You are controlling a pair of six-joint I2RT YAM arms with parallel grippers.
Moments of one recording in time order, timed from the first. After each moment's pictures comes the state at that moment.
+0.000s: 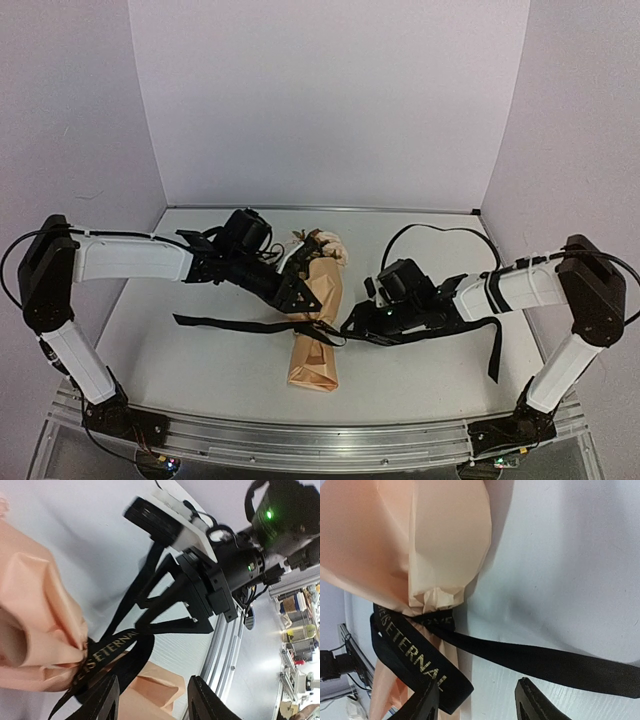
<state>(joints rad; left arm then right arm) -0.82 1.66 1.10 -0.19 0.62 -0.26 0.86 1.67 0.85 -0.05 -0.21 0.87</state>
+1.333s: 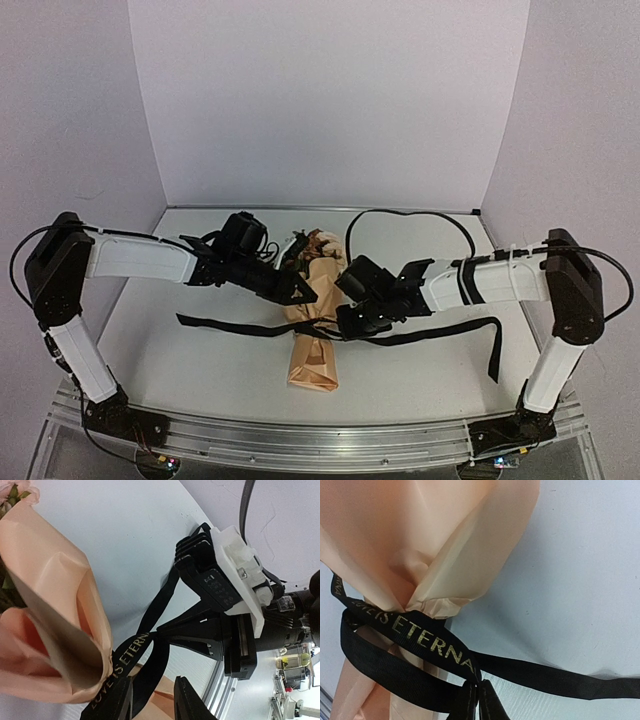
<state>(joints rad) -0.77 1.71 1.06 -0.05 0.61 -0.39 1.01 1.80 1.17 -0.44 0.15 0.64</state>
